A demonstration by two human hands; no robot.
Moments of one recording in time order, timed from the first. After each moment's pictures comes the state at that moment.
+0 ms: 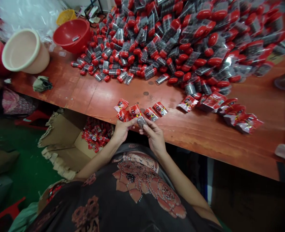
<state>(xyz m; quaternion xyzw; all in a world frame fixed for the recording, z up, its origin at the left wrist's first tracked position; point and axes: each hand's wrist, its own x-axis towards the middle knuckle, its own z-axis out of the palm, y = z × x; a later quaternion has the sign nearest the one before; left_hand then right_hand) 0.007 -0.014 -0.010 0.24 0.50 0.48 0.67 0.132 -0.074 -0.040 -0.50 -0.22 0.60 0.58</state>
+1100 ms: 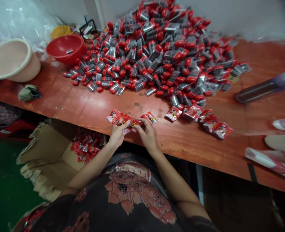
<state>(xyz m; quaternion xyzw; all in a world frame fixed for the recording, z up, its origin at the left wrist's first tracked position) 0.025 0.009 -0.011 0.19 0.47 0.50 0.71 0.157 -0.029 -0.031 -0.60 -0.52 0.35 0.50</state>
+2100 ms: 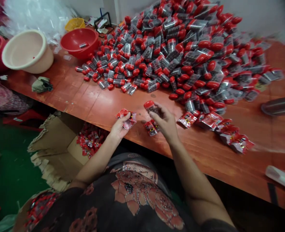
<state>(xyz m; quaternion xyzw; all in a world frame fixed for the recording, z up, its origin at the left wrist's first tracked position) -0.003 0.053 -0.001 -0.01 0.46 0.49 0.74 0.181 0.036 -0.012 -0.56 -0.54 0.38 0.50</state>
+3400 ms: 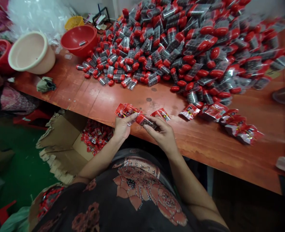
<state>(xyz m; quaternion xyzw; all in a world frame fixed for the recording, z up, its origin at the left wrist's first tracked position) 0.014 0.018 0.013 0.21 0.44 0.59 0.65 0.159 -0.038 0.014 -0.53 -0.58 0.40 0.48</state>
